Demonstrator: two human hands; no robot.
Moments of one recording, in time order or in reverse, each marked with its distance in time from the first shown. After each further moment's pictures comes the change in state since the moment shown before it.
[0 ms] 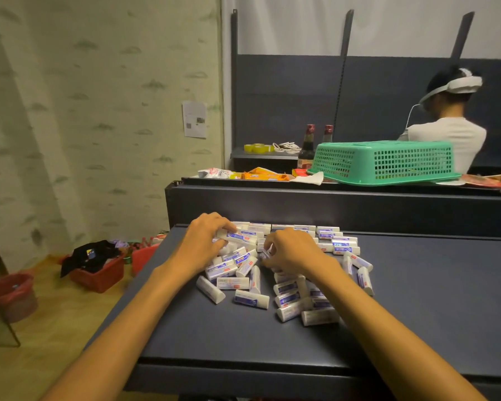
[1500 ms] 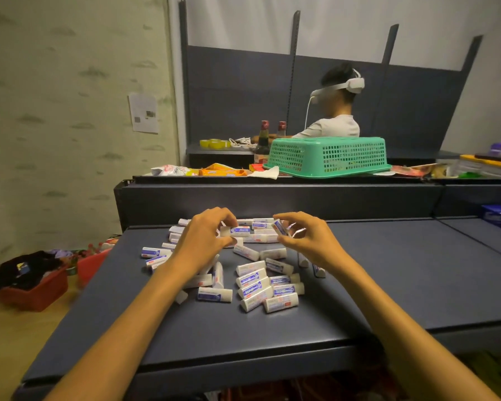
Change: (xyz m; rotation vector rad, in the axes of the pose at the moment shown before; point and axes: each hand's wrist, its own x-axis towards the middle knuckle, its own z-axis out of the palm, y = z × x) left_hand 0.019 0.054 0.033 -0.227 -0.031 0.142; right_hand -0.077 0.067 -0.031 0.667 0.344 0.135
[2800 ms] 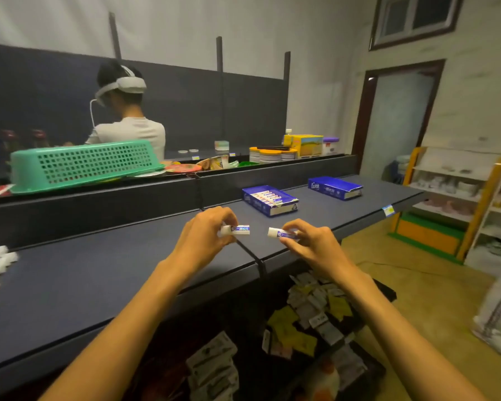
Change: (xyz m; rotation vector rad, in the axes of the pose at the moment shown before) left_hand 0.089 0.460 0.345 -0.123 -0.158 0.359; right_hand -0.286 0.246 -0.463 -0.460 0.286 0.116
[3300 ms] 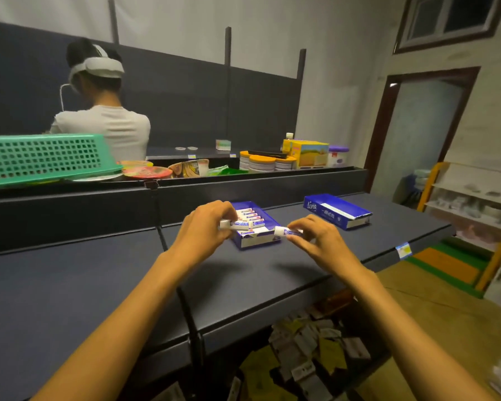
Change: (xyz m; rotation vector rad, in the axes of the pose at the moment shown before) left_hand 0.159 -0.018 0.119 0.056 0.033 -0.109; right_hand 0.131 0.181 -0.026 -0.059 -0.032 -0.080
